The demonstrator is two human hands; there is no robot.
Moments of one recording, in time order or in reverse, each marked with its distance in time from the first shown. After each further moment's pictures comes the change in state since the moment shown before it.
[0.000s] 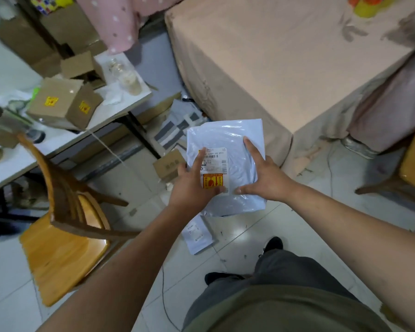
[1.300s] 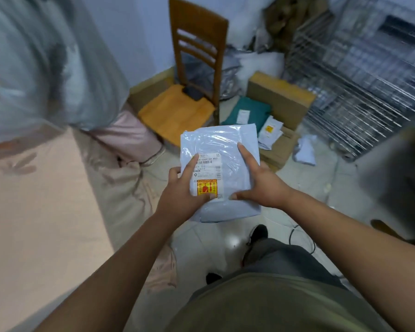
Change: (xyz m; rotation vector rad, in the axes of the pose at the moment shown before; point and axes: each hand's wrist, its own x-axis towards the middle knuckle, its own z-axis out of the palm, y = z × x) left_hand 0.020 0.371 0.233 0.431 -0.848 1.291; right_hand -0.273 0.186 -0.077 0.514 1.103 0.861
